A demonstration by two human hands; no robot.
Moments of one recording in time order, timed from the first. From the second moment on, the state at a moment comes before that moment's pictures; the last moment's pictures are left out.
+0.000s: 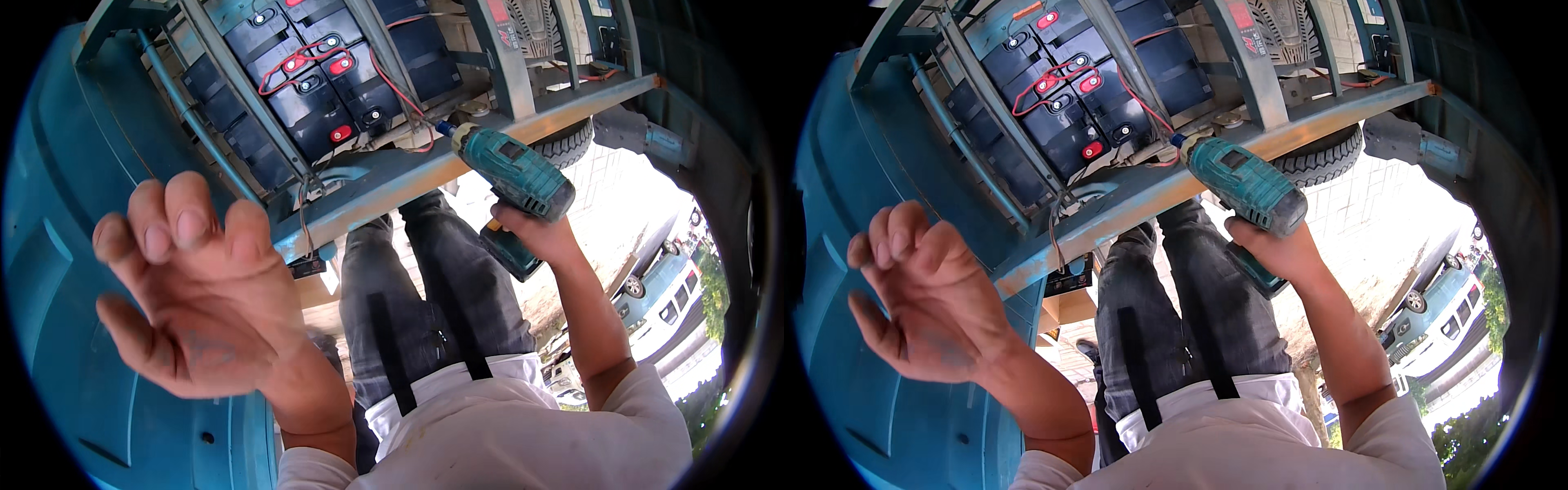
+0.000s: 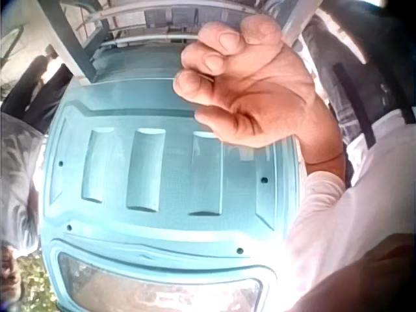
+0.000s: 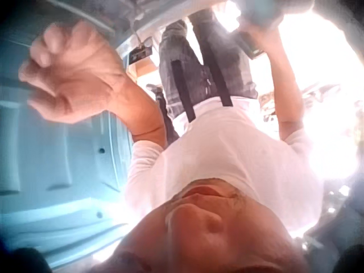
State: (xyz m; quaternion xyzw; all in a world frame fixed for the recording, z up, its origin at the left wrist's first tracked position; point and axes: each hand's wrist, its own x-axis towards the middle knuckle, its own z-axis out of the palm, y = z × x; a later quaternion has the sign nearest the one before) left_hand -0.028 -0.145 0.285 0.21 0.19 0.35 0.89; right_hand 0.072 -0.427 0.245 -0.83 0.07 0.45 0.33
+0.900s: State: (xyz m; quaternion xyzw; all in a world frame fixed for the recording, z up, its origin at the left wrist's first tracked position) left_hand -0.133 -0.278 0.342 0.25 0.07 0.32 0.91; right_hand -0.046 -0.535 0.220 -0.85 0.12 0.36 0.36
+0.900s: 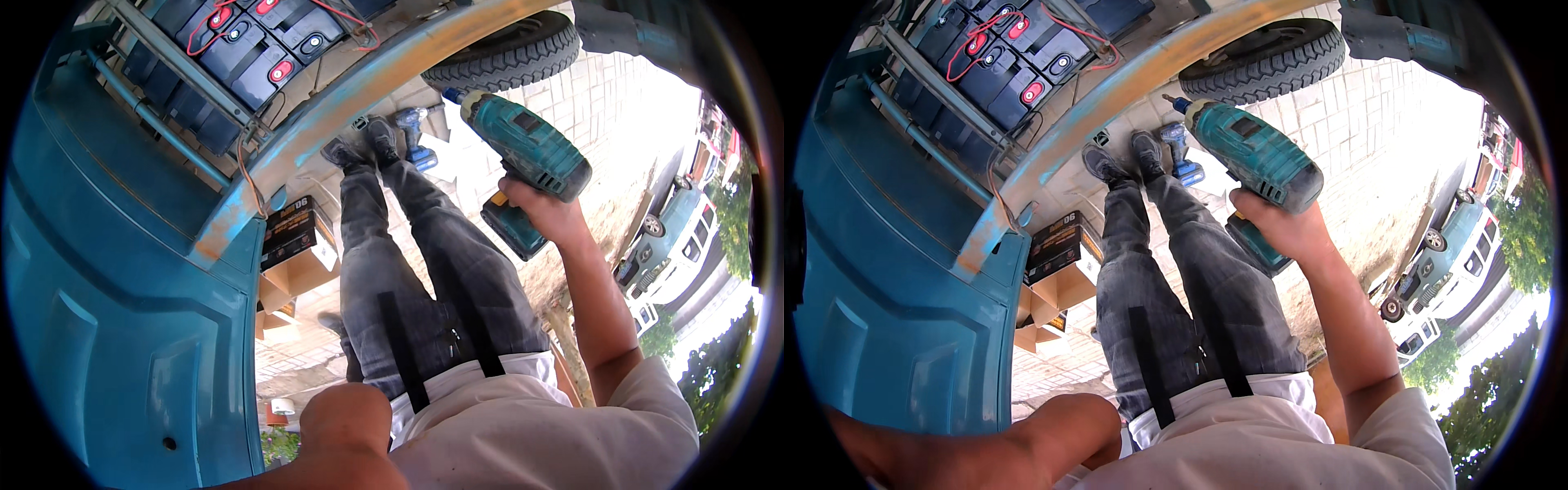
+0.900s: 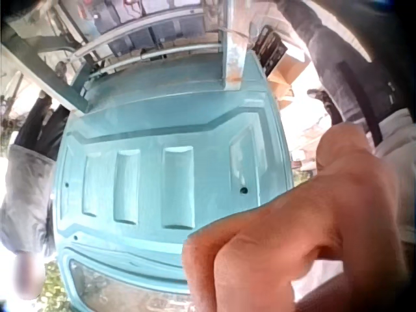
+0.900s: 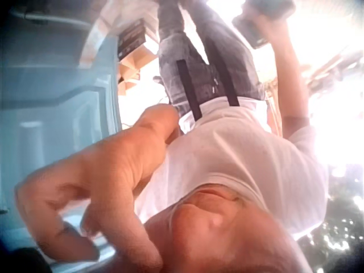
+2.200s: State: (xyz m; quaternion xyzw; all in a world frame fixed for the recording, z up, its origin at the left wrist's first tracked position) left_hand -0.070 -0.643 -0.245 0.85 0.07 -0.34 0.40; right_hand -0.227 -0.918 -0.107 -0.71 0.38 0.34 0.48
